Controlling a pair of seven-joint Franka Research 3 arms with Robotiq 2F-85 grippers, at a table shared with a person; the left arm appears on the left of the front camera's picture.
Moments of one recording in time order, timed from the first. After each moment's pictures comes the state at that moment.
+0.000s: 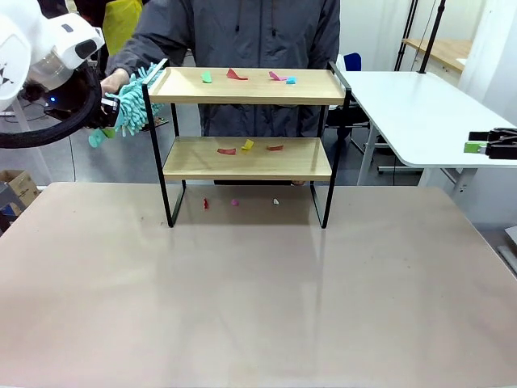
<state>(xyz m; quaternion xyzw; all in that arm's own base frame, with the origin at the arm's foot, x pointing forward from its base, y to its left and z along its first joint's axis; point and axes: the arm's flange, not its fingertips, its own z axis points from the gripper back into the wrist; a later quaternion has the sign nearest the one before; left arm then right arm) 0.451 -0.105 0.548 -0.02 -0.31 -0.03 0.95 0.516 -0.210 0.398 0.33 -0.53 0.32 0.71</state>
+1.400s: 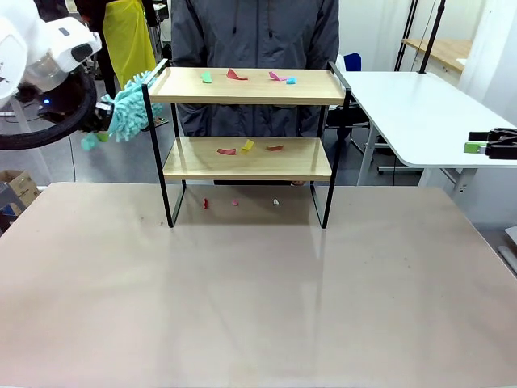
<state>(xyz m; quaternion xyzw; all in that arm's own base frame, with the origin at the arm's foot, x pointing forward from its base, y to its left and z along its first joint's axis) 0.451 -0.087 0.543 0.00 -0.28 -0.03 0.96 0.516 -0.211 0.398 0.33 -0.53 0.32 0.71</state>
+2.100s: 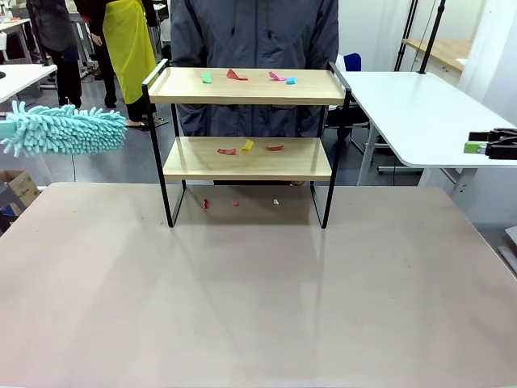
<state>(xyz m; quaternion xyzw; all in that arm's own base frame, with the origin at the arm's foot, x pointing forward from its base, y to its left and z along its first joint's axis) 0.365 0.045 0.621 0.11 -0.15 -0.29 0.94 0.516 -0.211 0.398 0.33 -0.53 0.32 0.71</state>
